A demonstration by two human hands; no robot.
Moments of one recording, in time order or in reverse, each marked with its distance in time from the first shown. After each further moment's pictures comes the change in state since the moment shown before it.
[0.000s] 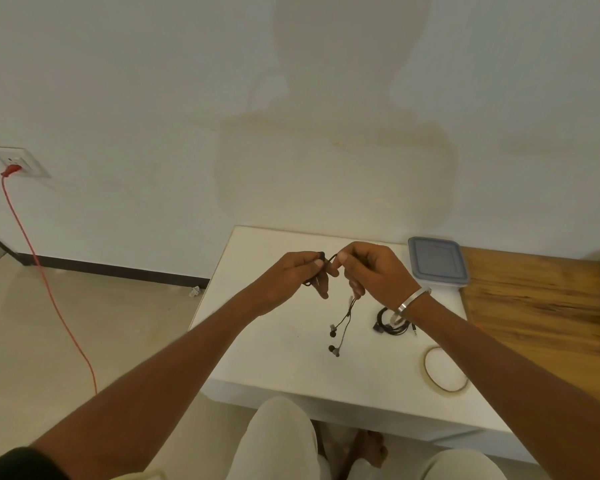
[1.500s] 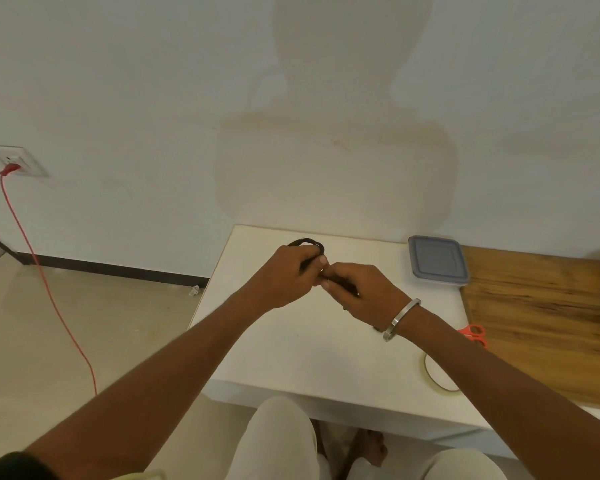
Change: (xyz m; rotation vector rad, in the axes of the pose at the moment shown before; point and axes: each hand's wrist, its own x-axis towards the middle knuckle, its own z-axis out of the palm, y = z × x) left_hand 0.003 0.001 -0.001 0.456 0.170 0.157; right_hand -0.011 0.006 0.018 -0.364 -0.117 -0.169
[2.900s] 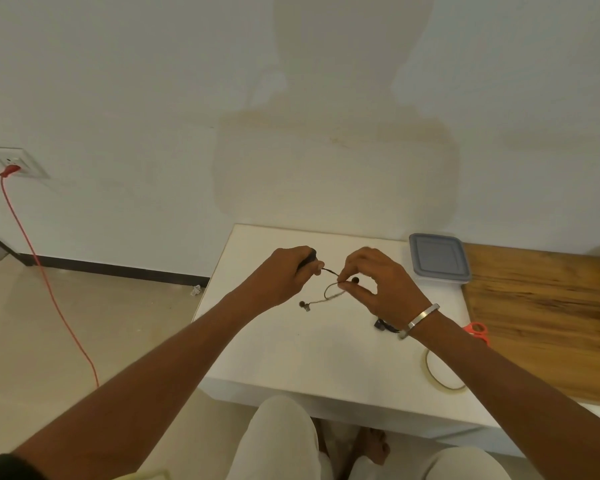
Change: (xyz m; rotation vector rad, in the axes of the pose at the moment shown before) left_hand 0.003 -0.007 0.000 0.161 -0.076 -0.093; right_hand -0.012 0.021 -0.012 -0.185 0.170 -0.066
